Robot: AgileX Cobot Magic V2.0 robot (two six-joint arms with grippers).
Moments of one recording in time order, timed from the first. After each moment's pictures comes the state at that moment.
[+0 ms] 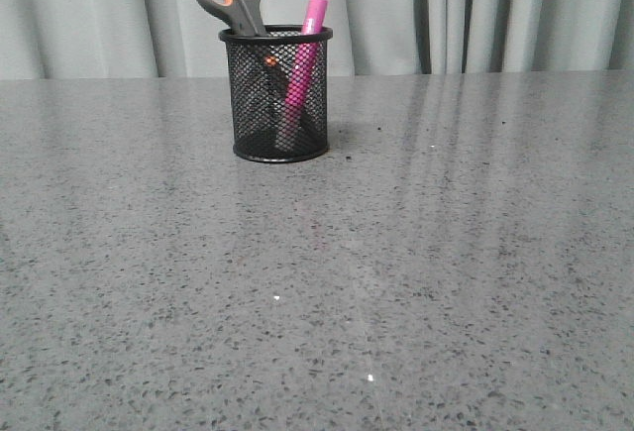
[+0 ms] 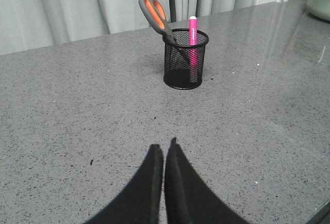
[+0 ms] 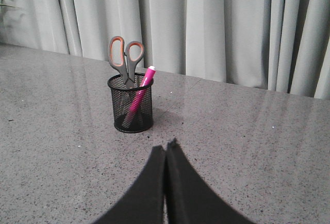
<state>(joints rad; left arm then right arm) -0.63 -0.01 -0.67 0.15 0.99 -0.09 0.60 -0.01 -0.50 -0.18 0.62 0.11</state>
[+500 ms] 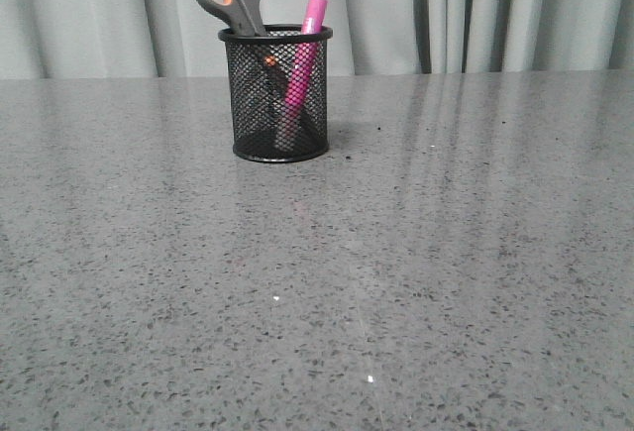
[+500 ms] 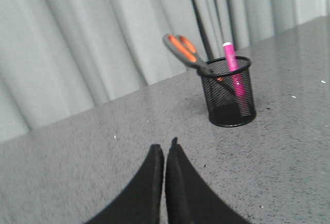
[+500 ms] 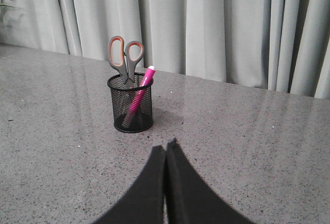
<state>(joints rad) -0.44 -0.01 -0.23 0.12 0.31 0.15 0.60 -0.01 -0.50 -0.18 0.62 0.11</state>
